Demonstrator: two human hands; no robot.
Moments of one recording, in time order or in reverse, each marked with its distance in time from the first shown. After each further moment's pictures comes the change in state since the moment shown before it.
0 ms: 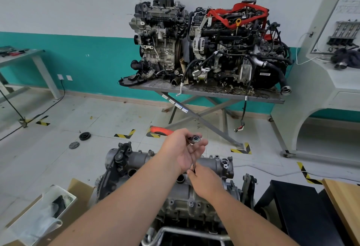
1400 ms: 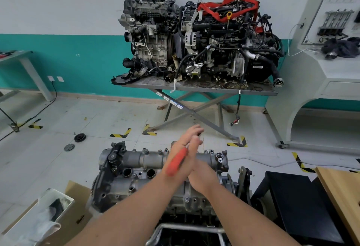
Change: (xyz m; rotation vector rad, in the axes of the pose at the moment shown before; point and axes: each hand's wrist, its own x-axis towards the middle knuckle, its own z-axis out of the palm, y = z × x) left_hand 0.022 -0.050 -0.012 0.383 -0.142 0.479; right_hand -0.003 -0.006 -0.004 0.058 0.014 0.082
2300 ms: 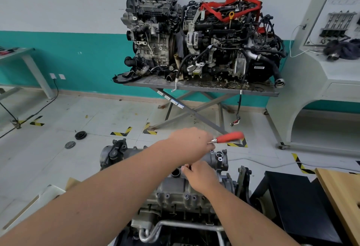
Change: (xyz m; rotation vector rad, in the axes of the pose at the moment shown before) left_hand 0.008 0.065 0.016 1.691 -0.477 0.243; right_hand -0.003 0.006 0.003 -0.034 -0.022 -0.038
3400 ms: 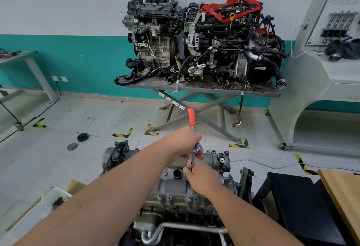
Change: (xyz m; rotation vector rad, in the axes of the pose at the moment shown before) left_hand -0.004 -0.017 0.008 -1.074 -0.038 -0.385; right_hand 0.000 0.000 -0.002 -0.033 -0.021 -0.051
